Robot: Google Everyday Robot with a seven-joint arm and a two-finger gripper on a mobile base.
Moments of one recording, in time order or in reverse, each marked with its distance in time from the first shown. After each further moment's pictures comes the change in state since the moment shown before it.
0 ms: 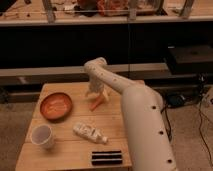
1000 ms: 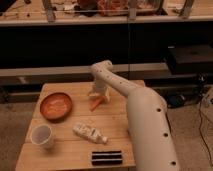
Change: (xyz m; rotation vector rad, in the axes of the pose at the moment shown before) arm 0.022 0.004 0.018 0.105 0.023 0.008
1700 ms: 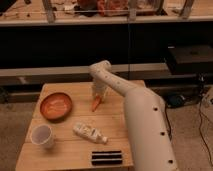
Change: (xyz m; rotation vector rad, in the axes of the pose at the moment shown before) arm 0.004 -0.001 0.003 -0.032 0.018 0.004
